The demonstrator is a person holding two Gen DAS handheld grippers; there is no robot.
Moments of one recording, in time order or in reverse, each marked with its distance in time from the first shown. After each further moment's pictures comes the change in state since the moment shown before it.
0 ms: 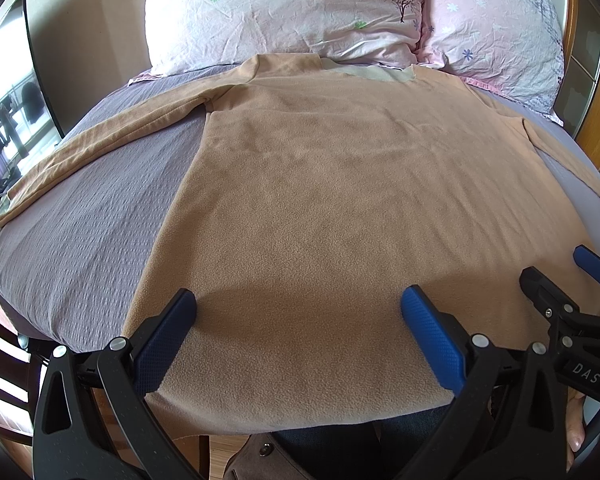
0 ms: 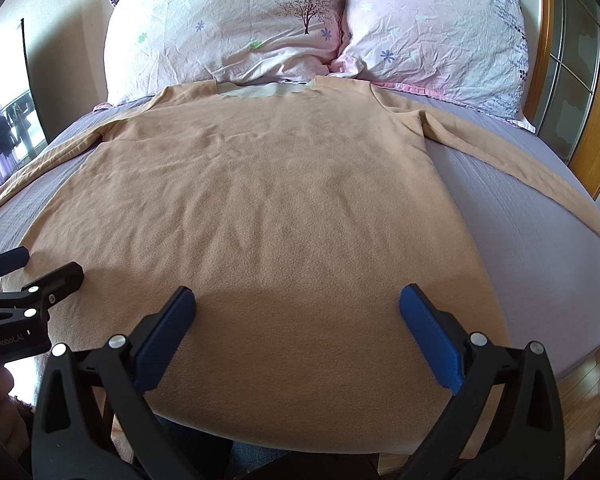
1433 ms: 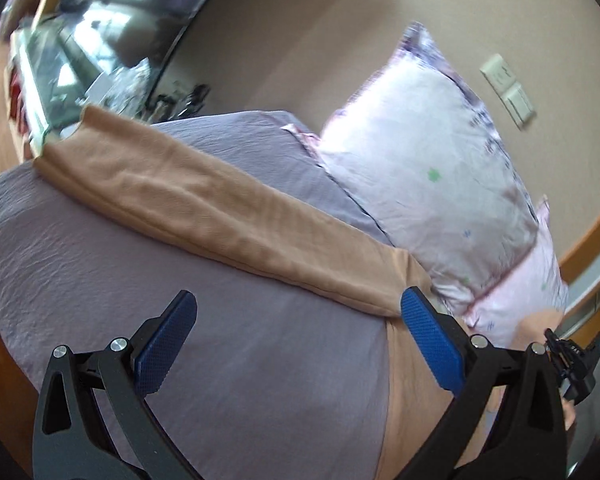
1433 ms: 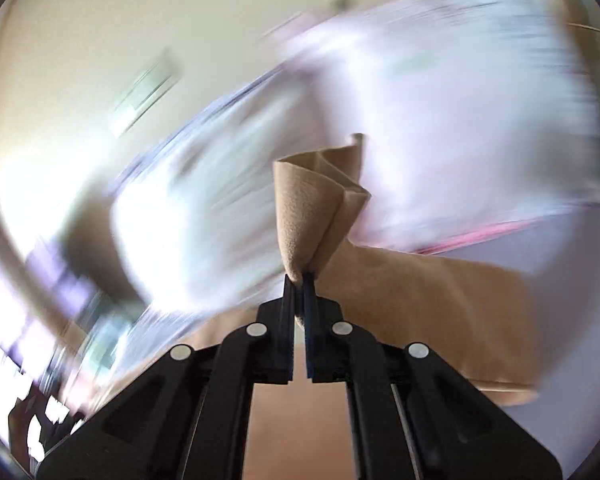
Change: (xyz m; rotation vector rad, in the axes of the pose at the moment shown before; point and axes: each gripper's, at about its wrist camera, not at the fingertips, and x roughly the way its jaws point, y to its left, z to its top) left arm 0.008 0.299 0.039 -0.765 -0.296 -0.259; right arm 0.031 -0.042 0.258 0.222 -0.213 0.440
